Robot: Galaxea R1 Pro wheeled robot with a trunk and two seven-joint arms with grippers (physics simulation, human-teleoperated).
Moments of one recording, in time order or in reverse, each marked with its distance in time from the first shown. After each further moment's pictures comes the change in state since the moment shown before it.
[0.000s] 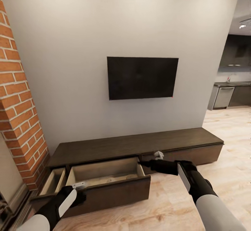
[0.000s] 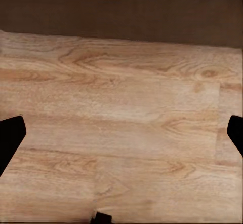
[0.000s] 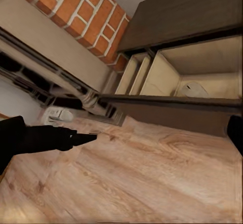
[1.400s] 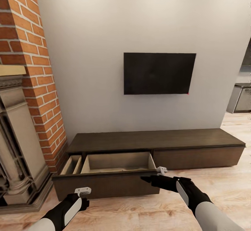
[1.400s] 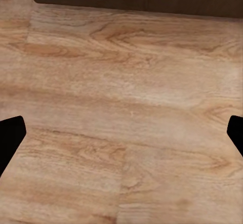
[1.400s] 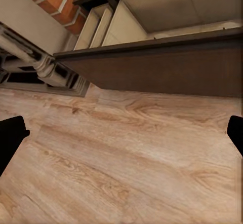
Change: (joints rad) left arm 0.001 -0.046 -0.095 0.103 -0.037 -0.128 0.000; right arm 0.000 0.001 0.005 0.326 0.005 -0.295 -0.202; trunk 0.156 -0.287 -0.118
